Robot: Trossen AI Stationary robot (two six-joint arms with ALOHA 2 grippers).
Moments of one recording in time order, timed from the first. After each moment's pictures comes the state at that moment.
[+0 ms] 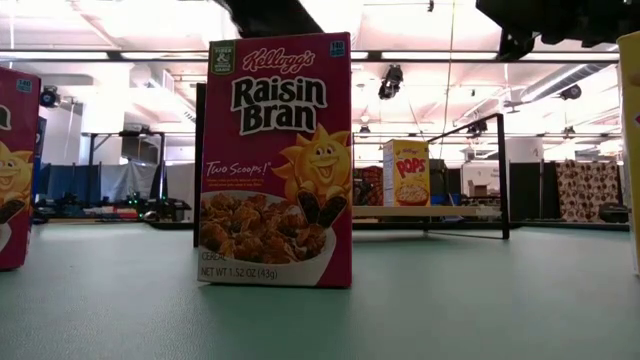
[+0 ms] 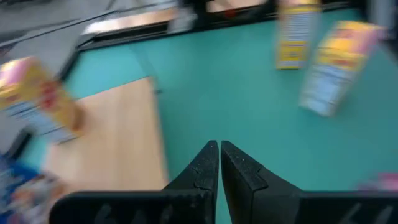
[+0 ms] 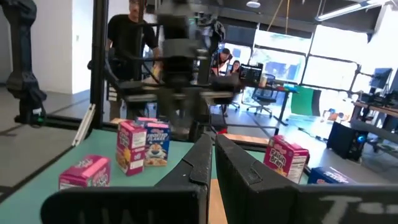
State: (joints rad) left arm -0.25 1.51 1.12 -0.17 -0.32 0.00; right arm 0.21 0.60 0.24 0.51 0.17 -0.17
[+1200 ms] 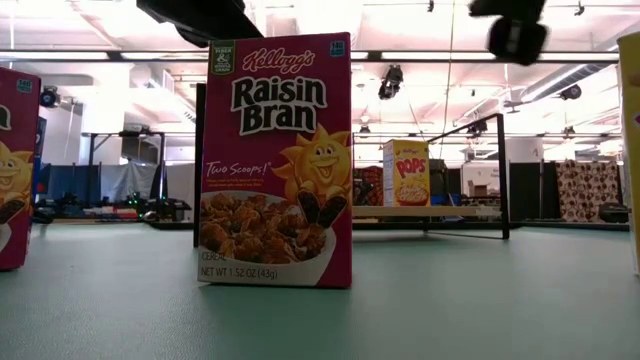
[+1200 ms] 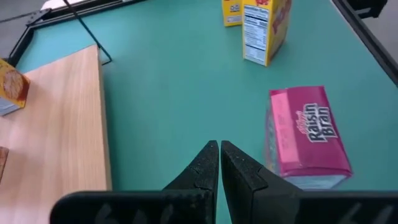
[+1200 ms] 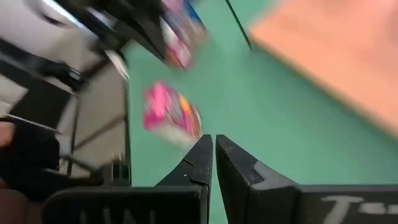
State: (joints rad) left arm -0.50 1.50 1.02 -0.22 -0.46 -0.14; right arm 0.25 1.01 0.90 -0.49 0.02 0.76
